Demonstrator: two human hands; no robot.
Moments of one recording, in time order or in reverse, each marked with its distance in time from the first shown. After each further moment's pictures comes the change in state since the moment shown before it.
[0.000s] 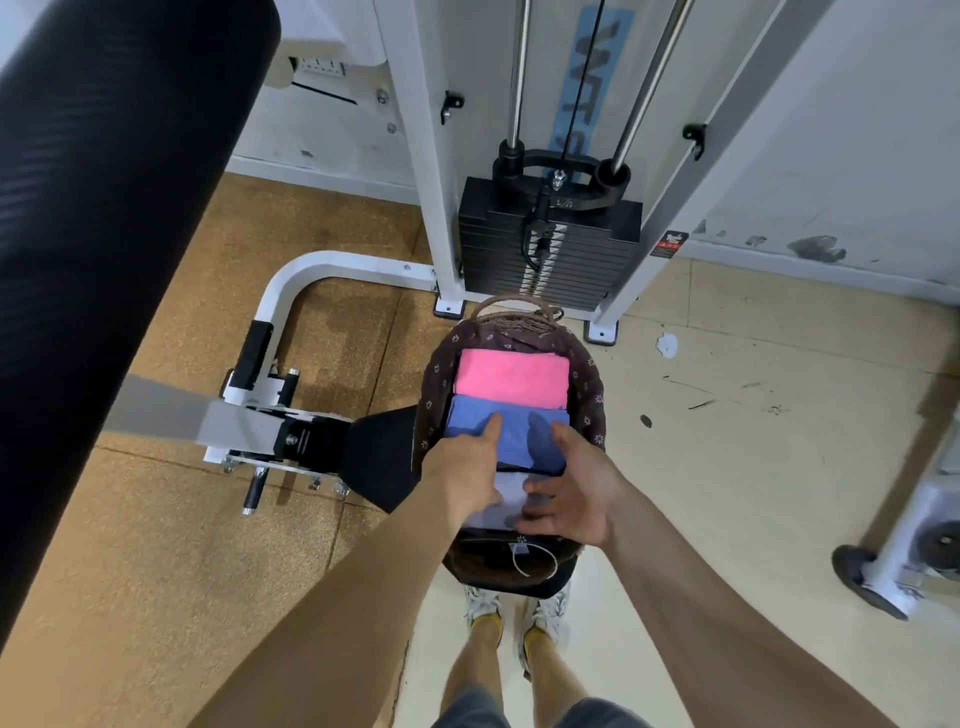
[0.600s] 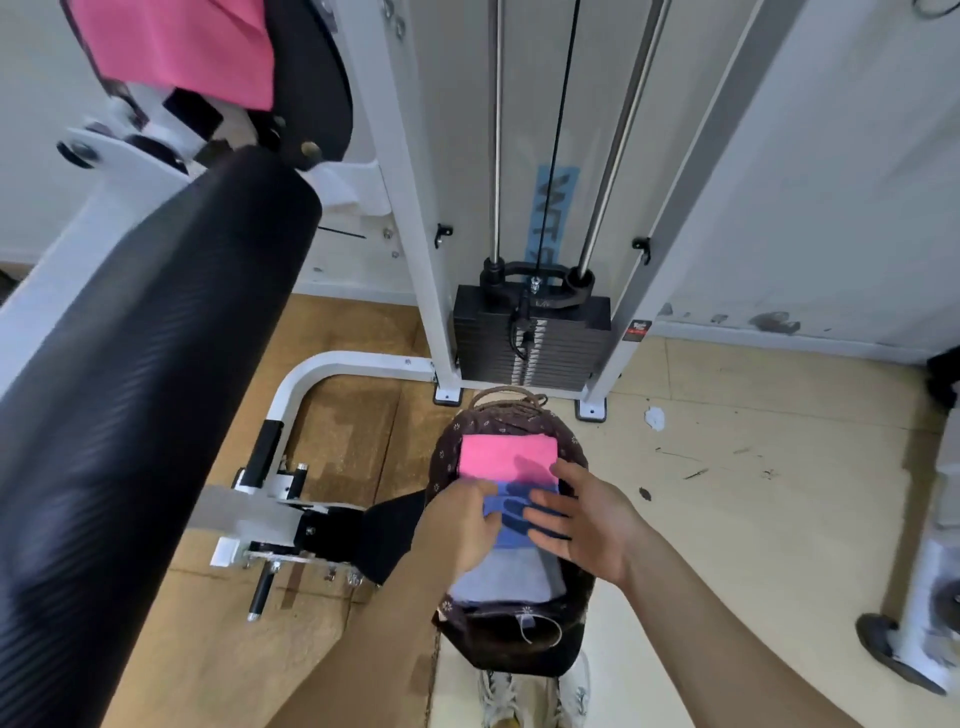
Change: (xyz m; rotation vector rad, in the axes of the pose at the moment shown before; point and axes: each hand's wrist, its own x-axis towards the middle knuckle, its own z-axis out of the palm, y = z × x) left_hand -0.049 -0.001 -0.055 -0.410 0.228 0.027; right_hand -0.084 -0.031 0.025 0.003 -0.004 -0.294
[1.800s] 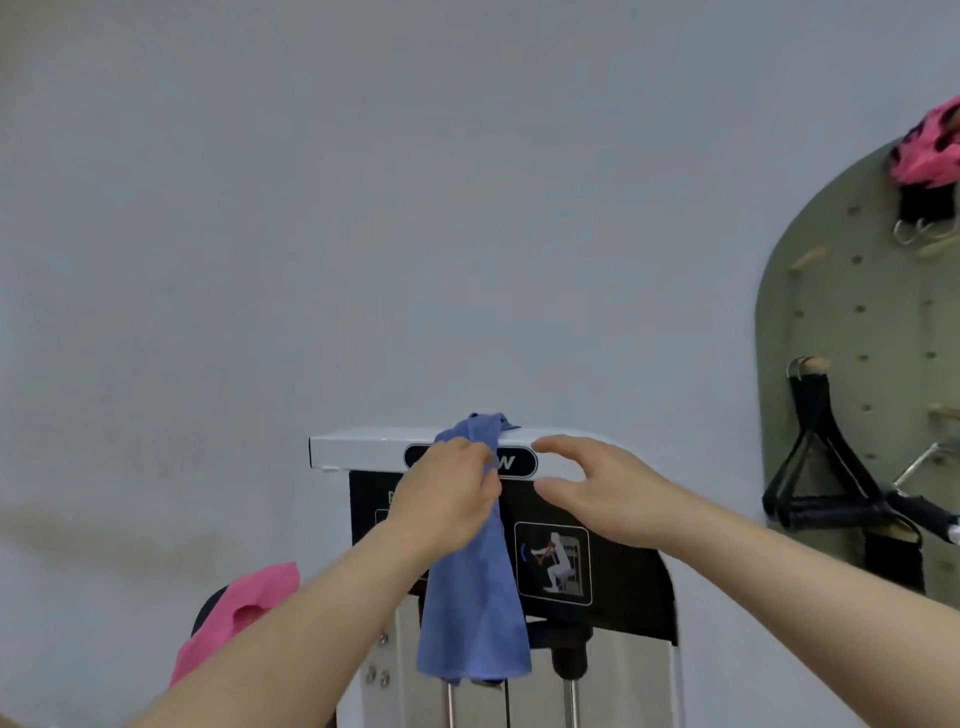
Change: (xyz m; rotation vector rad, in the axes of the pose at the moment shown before) left_hand -0.005 0.416 -0.466 0.401 1.212 0.359; right_hand -0.313 -0.515 0.040 -1.260 0.029 -1.748
